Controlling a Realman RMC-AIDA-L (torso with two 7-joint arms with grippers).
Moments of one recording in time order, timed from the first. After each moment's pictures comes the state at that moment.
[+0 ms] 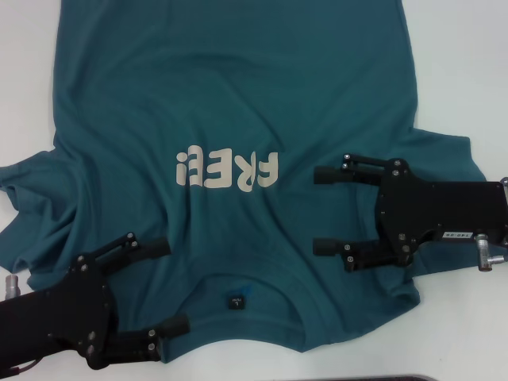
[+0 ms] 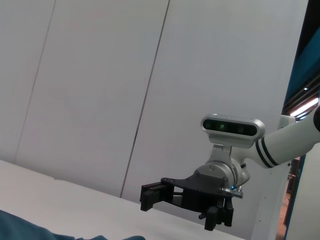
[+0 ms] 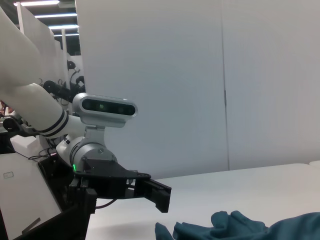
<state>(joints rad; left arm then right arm) -0.24 -2.12 -2.69 -0.46 -0.99 2.01 -0.89 0.40 2.08 -0.85 -0.54 -1.85 -1.79 0.96</state>
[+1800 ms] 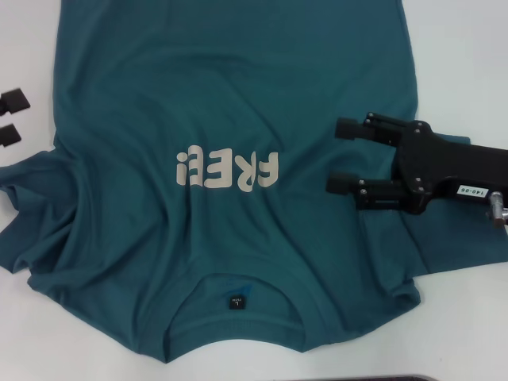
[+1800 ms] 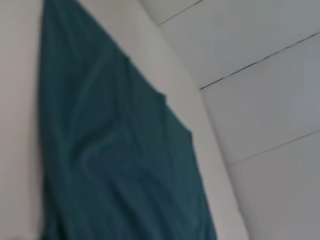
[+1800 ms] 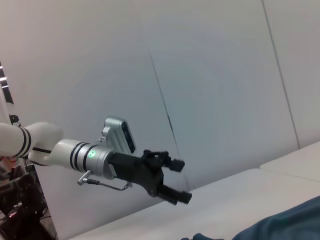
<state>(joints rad) -0.38 -1.99 -2.88 -0.76 -0.99 1.72 -2.29 0.42 2.09 -0.69 -0.52 -1.85 -1.78 1.18</state>
